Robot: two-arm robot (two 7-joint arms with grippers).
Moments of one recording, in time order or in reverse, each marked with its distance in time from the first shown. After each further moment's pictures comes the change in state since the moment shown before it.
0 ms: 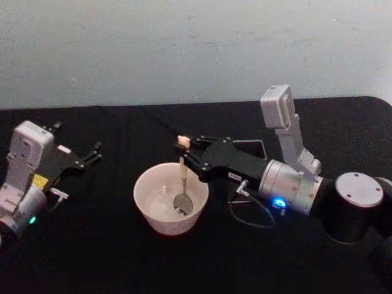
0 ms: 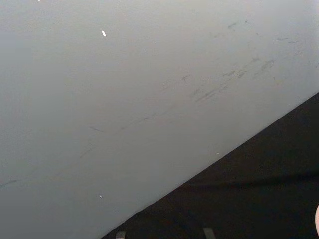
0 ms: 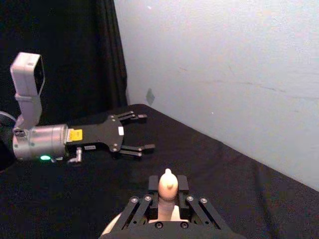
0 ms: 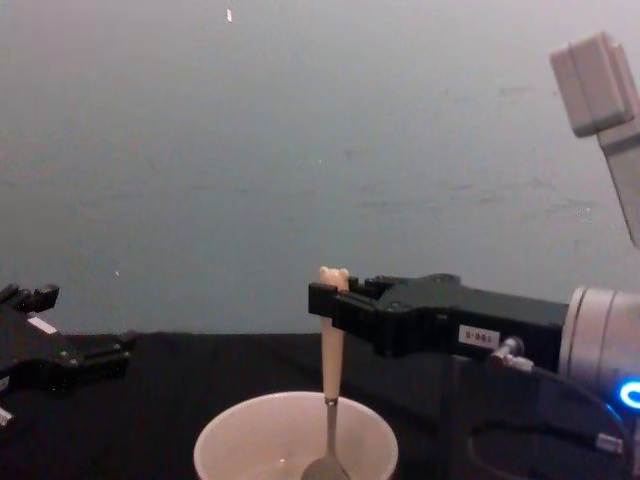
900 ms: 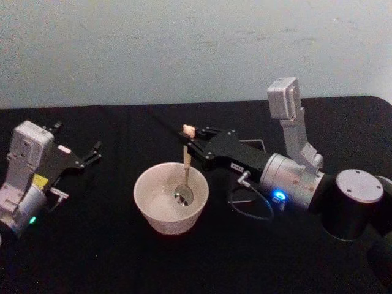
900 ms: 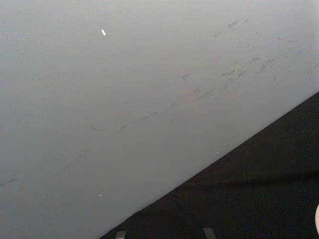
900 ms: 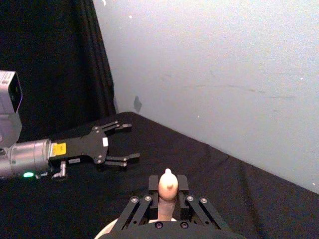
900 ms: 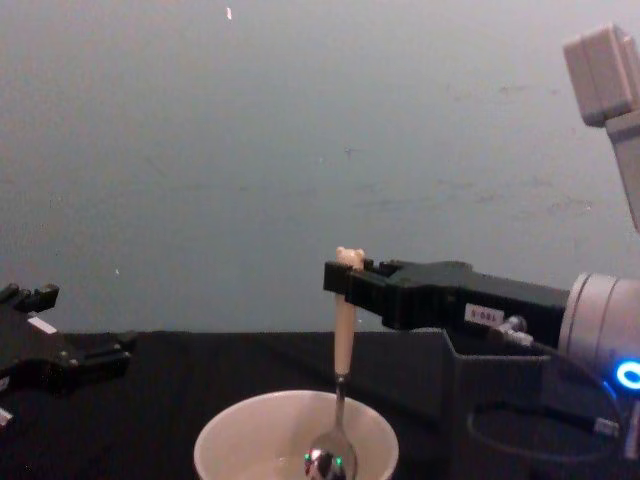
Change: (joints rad) left arm 0.000 0.000 0.000 0.000 0.000 0.000 0.000; right arm 0.007 -0.015 0.015 0.015 0.038 0.004 -0.046
